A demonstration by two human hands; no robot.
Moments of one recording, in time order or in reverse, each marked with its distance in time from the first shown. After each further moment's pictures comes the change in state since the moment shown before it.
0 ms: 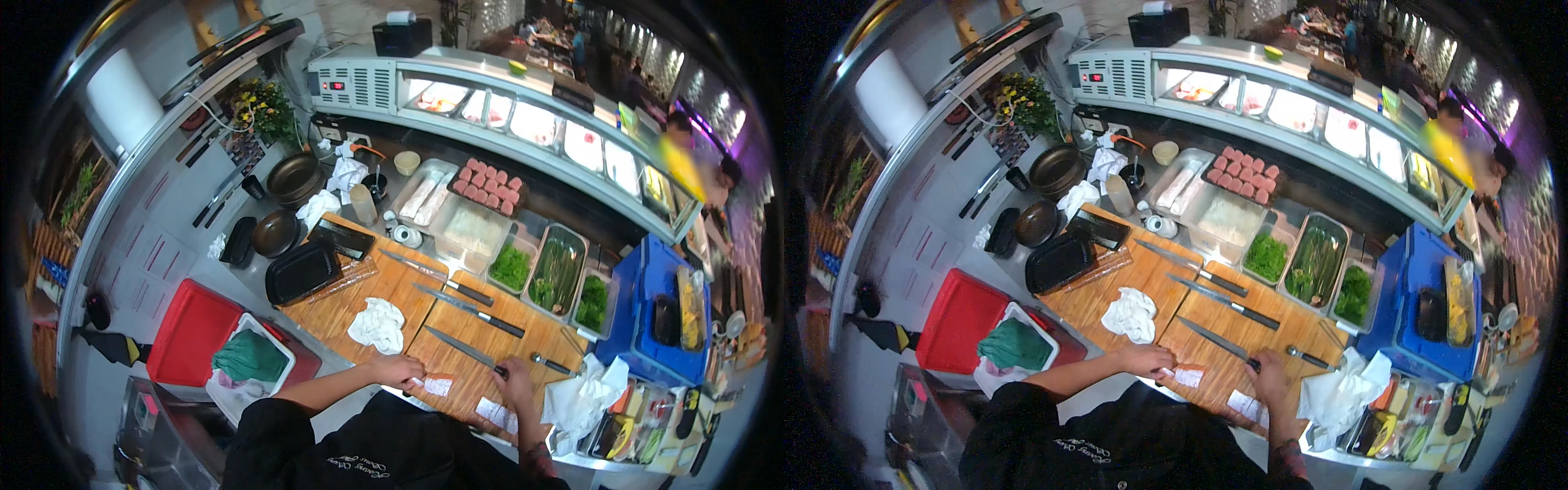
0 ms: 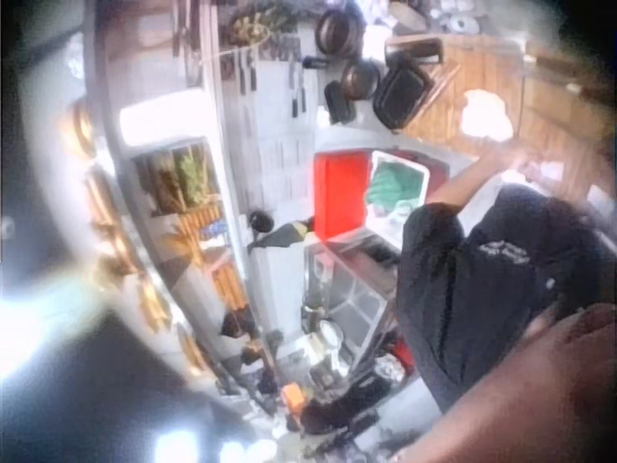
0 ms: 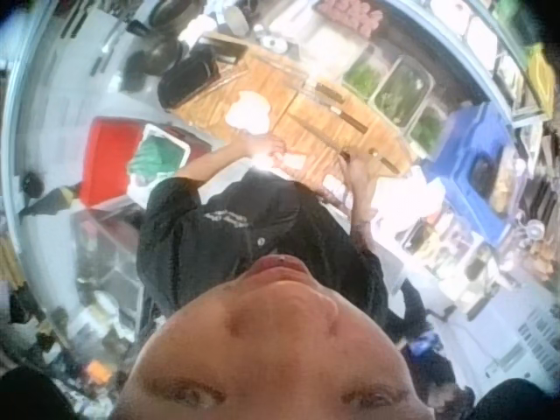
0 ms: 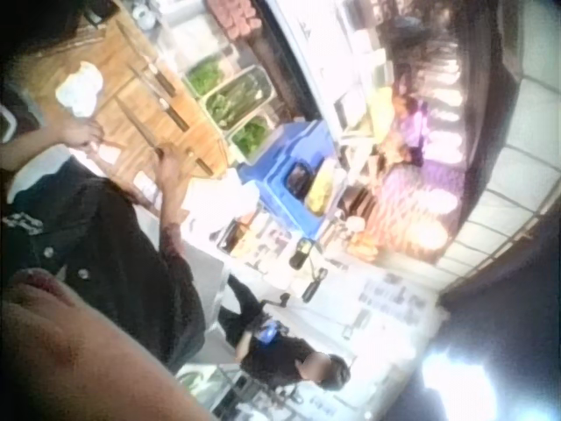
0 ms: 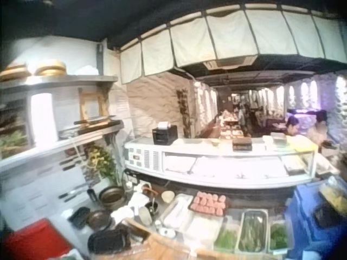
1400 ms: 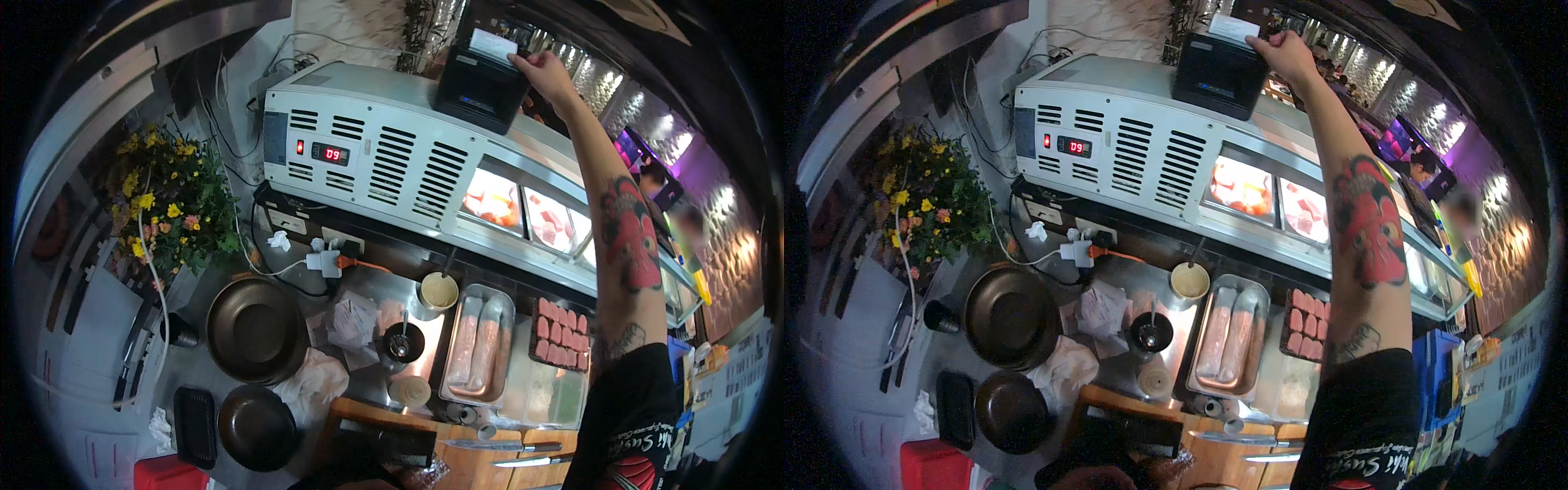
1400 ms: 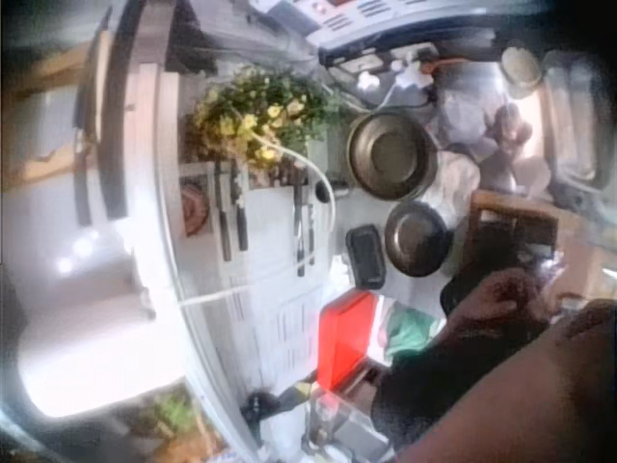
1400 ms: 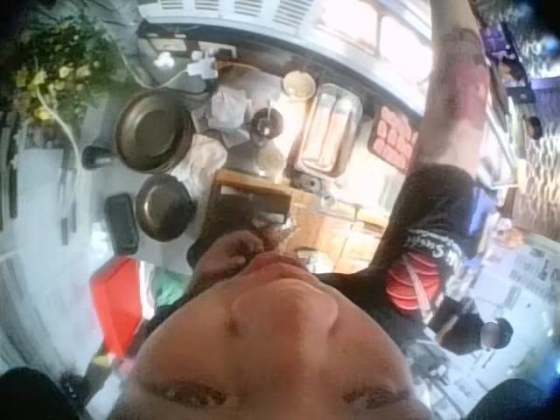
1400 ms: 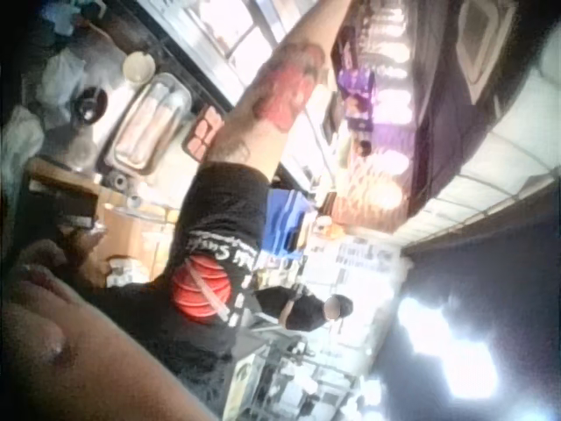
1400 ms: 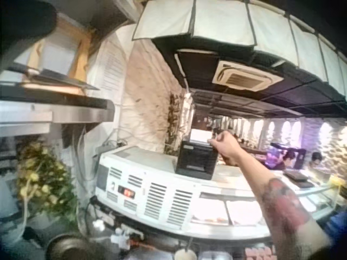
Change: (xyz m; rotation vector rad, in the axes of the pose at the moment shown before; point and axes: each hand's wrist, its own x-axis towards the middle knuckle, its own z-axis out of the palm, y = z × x) left_hand -0.204 -0.140 -0.384 -1.806 0.542 -0.346; right_hand 0.976 -0.344 -0.137 -0.289 0.601 -0.162
